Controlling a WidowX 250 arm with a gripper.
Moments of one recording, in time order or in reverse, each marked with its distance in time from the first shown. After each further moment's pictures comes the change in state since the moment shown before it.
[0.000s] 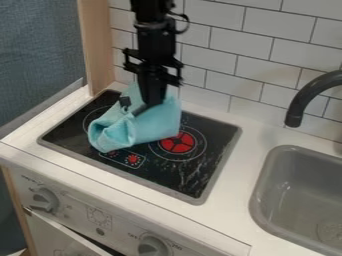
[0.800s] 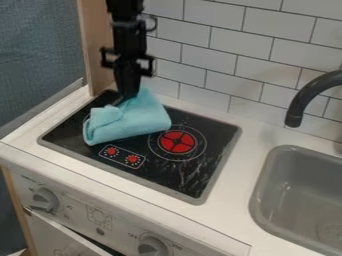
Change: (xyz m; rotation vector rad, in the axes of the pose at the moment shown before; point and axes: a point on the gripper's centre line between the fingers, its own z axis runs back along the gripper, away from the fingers) arm 0.019 0.075 -0.028 -0.020 0.091 0.118
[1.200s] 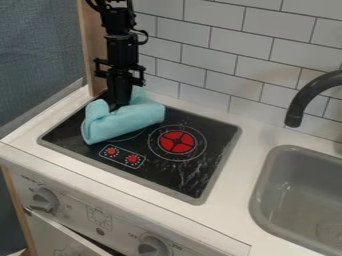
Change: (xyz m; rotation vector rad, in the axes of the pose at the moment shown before) arm 0.007 0.020 -0.018 0.000 0.045 0.004
